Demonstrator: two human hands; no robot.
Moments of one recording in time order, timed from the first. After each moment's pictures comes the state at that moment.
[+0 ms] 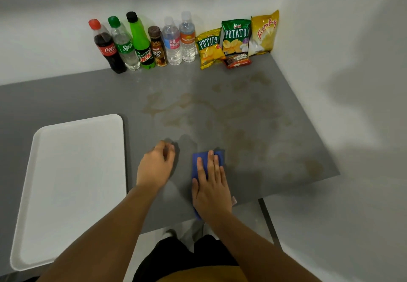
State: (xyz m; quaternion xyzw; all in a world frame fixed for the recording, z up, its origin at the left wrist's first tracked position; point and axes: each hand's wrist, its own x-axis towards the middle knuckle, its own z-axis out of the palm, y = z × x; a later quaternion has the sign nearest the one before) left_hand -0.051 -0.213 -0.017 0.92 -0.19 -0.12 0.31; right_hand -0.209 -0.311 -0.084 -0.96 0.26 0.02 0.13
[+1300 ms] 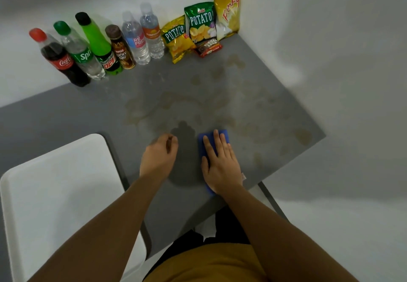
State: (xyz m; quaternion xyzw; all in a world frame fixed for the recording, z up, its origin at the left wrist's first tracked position) left_hand -0.001 -0.241 -0.026 0.88 -0.33 -0.17 0.31; right_hand -0.181 -0.345 -0.073 -0.92 0.36 -0.04 0.15
